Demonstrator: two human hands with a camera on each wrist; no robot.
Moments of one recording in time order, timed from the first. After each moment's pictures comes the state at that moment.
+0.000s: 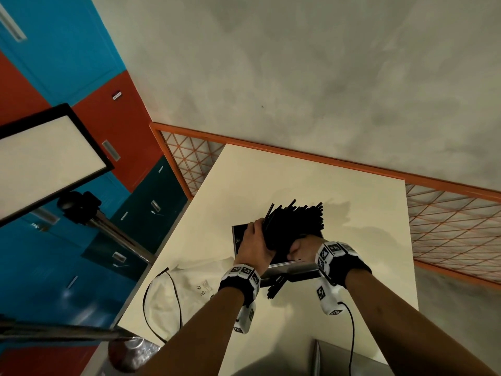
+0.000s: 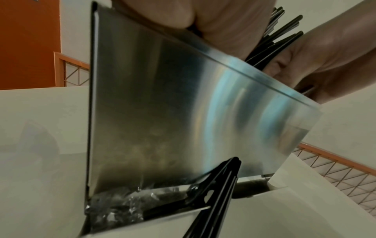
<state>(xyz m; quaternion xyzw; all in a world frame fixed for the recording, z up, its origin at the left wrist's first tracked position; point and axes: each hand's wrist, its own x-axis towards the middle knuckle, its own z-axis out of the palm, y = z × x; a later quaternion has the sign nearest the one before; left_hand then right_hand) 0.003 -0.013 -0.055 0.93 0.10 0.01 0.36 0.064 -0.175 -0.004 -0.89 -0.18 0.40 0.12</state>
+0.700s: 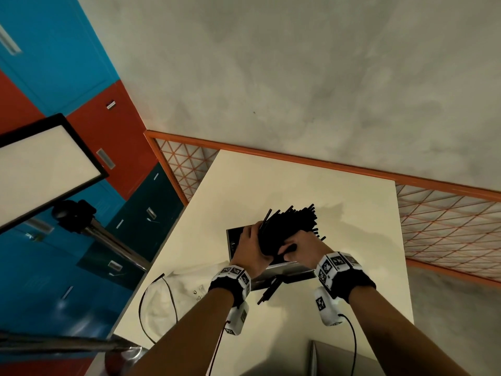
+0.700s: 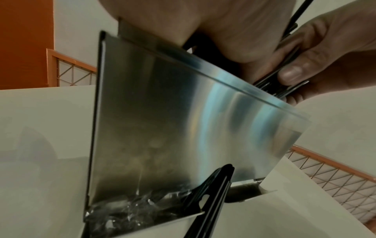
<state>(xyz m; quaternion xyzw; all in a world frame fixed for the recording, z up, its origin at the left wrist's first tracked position) 0.000 -0.011 -0.049 0.91 0.06 -0.03 0.41 0.049 -0.194 0.006 -0.88 -0.20 0.29 0.30</state>
